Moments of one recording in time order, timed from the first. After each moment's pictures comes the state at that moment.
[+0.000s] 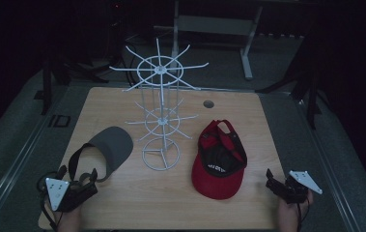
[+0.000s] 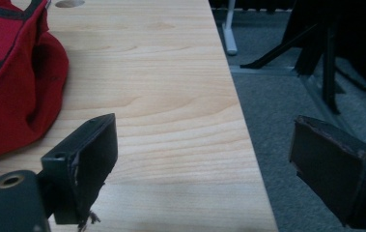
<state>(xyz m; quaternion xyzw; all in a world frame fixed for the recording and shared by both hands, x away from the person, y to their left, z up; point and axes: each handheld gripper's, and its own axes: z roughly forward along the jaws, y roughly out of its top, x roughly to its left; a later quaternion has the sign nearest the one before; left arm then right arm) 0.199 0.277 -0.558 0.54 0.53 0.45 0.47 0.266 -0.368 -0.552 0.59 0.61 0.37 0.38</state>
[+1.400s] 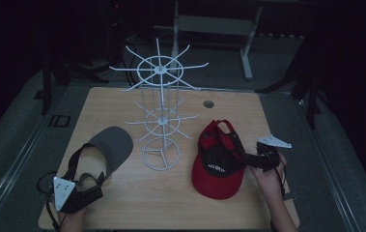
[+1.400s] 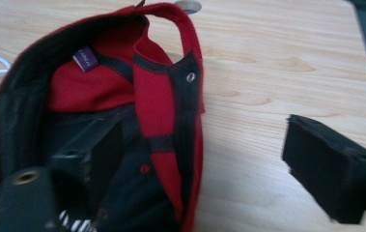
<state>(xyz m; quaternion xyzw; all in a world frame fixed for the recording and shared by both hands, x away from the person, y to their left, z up) 0.197 0.265 -0.554 0.58 0.51 0.40 0.49 0.348 -0.290 -0.498 0.51 0.73 0.38 0.26</state>
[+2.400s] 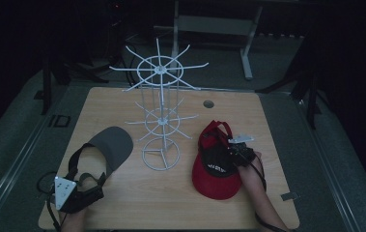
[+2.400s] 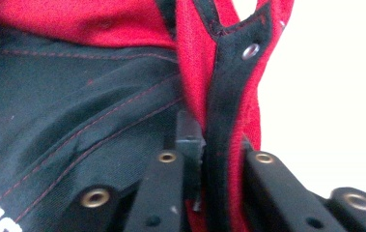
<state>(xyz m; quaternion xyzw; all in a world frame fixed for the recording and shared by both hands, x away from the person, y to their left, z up) 0.198 0.263 -0.554 0.58 0.52 0.39 0.49 0.386 -0.239 -0.546 0.43 0.82 0.26 0.26</state>
